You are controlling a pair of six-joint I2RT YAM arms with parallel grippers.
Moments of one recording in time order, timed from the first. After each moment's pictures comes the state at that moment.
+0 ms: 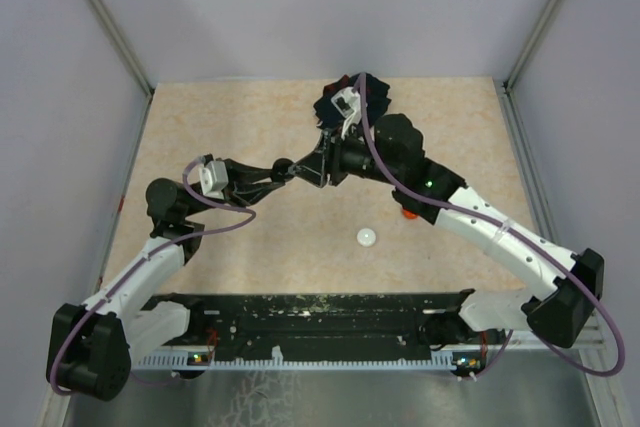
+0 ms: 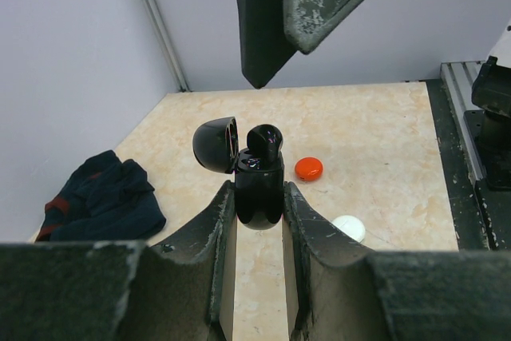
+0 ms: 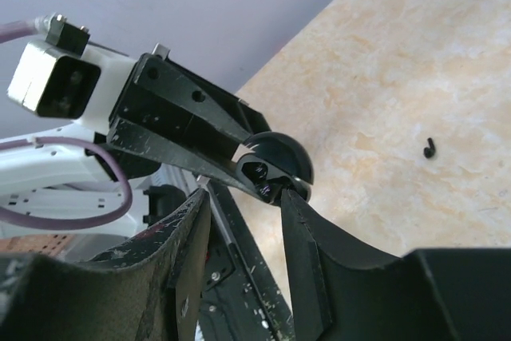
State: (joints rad) left arm -0.28 1.00 0.49 0.94 1.01 -0.13; right arm 0.81 1.24 1.21 -0.09 -0.34 0.50
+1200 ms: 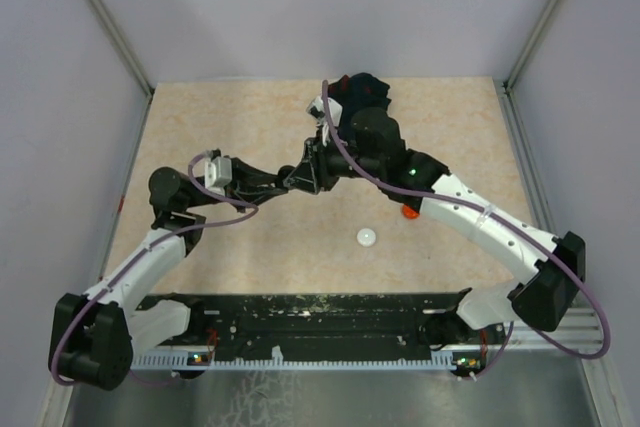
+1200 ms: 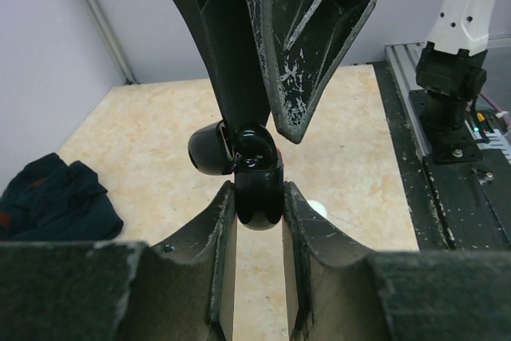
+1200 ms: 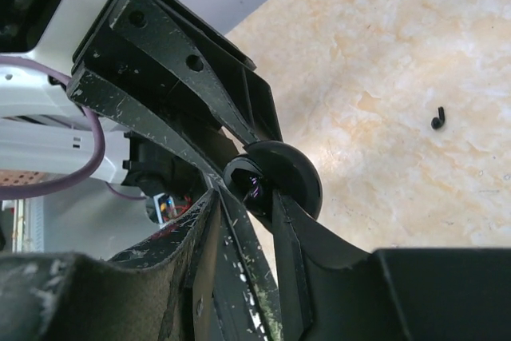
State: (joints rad) left arm -0.28 1.05 0.55 0.90 1.17 -0.15; right arm 0.83 1.35 1.30 -0.24 -0.45 0.37
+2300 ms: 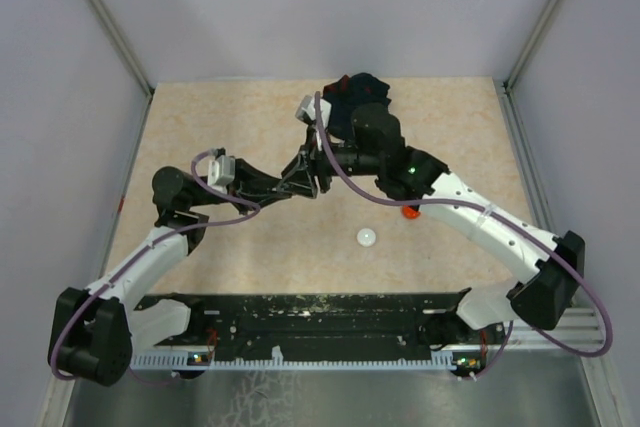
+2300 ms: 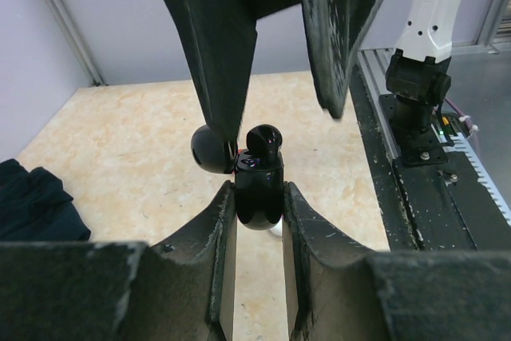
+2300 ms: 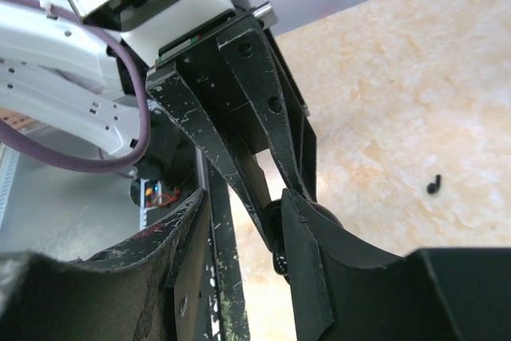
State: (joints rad) left arm -0.30 1.08 0.56 0.93 1.22 -0.22; right arm 0.84 1.38 1.35 -0.19 -0.63 0.15
